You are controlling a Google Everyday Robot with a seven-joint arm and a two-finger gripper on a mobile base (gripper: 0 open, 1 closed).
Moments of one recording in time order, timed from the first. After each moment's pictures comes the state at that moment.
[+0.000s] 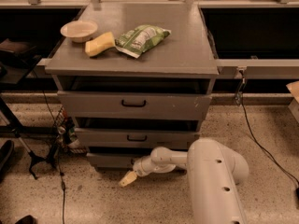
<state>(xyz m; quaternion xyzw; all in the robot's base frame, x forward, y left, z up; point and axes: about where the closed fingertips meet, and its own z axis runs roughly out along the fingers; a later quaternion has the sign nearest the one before) 0.624 0.117 0.217 -0.45 0.79 0.32 0.26</state>
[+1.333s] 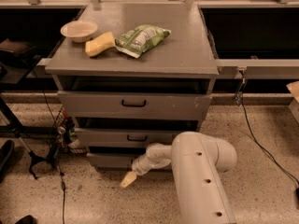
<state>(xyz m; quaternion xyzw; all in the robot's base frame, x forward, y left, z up) 0.620 0.116 0.201 -0.49 0.80 0.29 0.19</state>
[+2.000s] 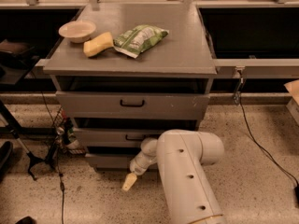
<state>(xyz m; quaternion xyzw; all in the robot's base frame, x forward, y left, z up) 0.601 0.128 0.202 -0.57 0.75 0.30 0.12</state>
